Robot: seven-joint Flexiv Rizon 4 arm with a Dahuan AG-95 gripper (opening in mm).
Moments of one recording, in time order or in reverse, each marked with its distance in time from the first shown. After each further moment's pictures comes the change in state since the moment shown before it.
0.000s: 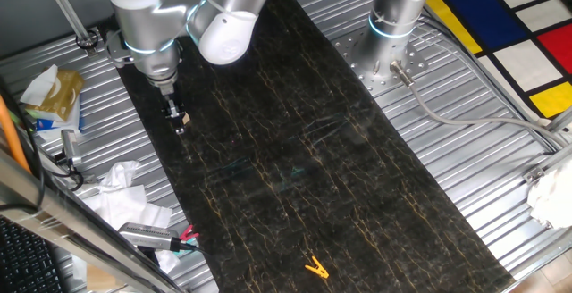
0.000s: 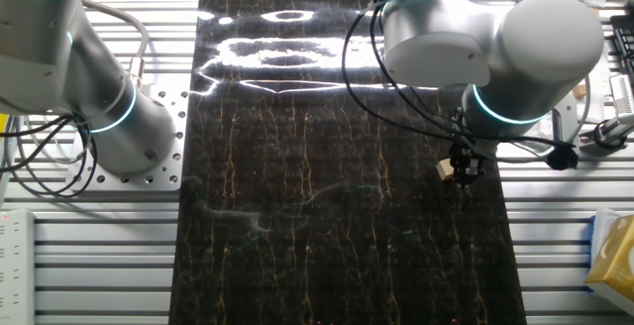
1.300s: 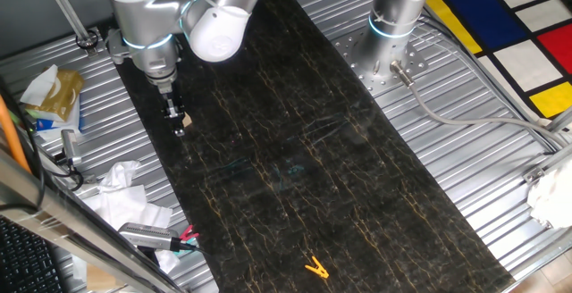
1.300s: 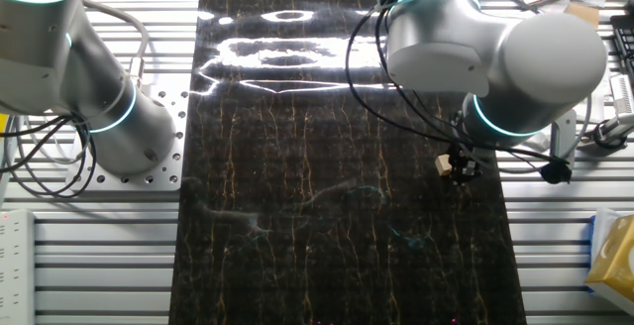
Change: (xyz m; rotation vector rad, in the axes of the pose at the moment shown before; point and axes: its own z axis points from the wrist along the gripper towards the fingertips) arm 0.002 0.007 0.000 -0.060 0.013 0.054
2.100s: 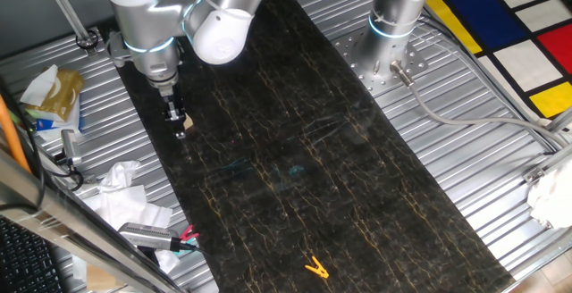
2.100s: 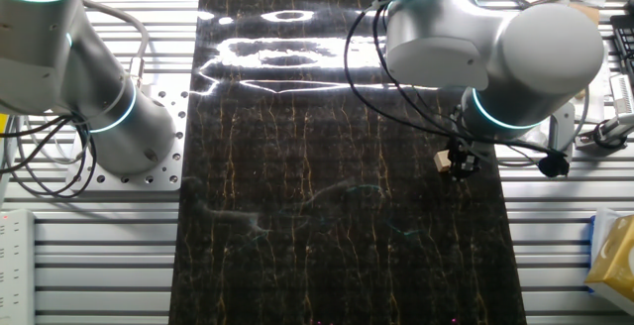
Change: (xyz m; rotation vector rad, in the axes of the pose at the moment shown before) arm 0.001 0.008 0.003 0.006 0.000 0.013
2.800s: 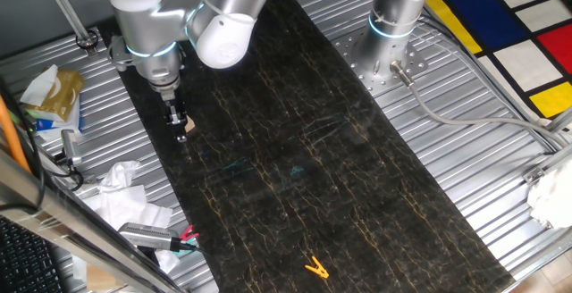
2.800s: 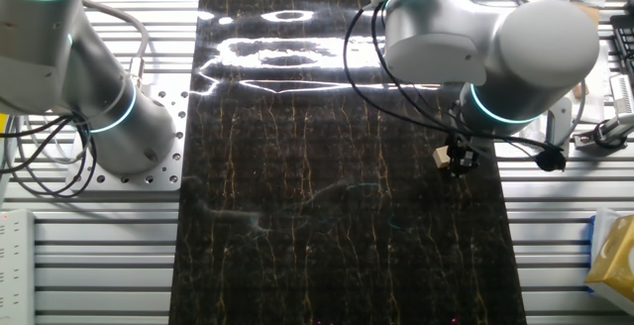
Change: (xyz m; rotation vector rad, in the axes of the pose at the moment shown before) arm 0.002 0.008 0.004 0.002 -0.001 0.005
